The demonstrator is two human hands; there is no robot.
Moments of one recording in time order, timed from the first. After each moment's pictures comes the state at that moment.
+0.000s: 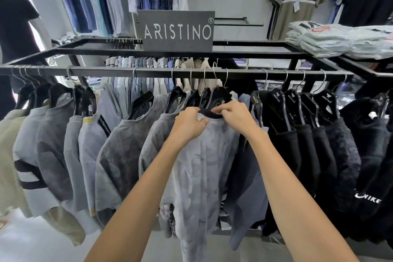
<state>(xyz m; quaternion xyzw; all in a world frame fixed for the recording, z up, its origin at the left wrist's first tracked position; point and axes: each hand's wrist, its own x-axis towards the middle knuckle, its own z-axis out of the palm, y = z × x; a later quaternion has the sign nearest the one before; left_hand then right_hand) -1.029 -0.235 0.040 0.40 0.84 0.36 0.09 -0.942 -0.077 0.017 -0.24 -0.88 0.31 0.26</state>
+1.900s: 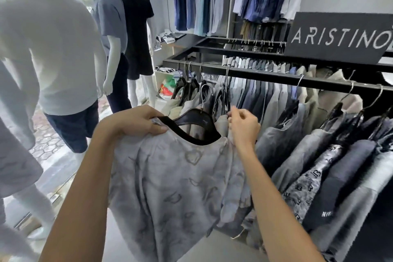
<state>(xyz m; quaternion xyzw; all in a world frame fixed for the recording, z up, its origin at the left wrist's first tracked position) -1.344 -0.668 0.089 0.41 0.87 0.21 0.17 -1.256 -0.407 -0.010 -0.30 -0.71 0.49 0.40</state>
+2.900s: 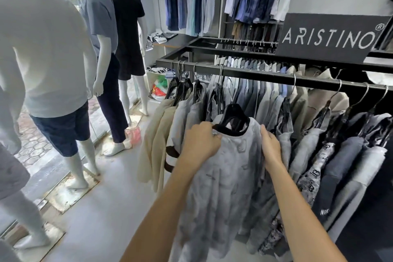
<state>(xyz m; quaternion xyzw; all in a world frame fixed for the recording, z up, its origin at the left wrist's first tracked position) -1.254 -0.538 0.029 0.30 0.91 0.30 0.03 -1.209 -0.309 -0.082 -0.41 -0.61 0.62 0.26</state>
